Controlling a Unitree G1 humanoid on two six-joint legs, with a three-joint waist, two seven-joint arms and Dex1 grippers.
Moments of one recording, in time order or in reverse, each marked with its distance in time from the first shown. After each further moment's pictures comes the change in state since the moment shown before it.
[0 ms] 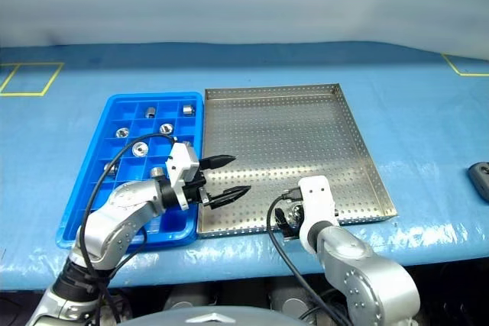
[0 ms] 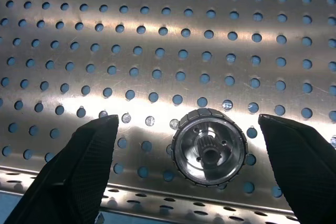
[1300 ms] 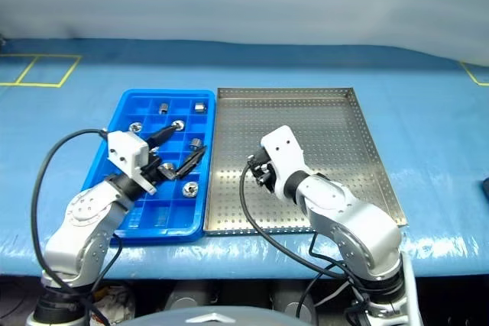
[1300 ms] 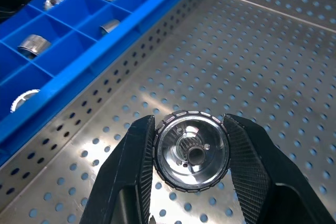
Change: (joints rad) left arm 0.163 -0.040 0.288 -0.116 0.077 -0.121 0.276; right arm -0.378 -0.161 0.239 0.194 0.092 -0.373 0.105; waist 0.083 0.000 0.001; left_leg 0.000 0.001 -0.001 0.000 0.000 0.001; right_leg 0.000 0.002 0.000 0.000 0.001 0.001
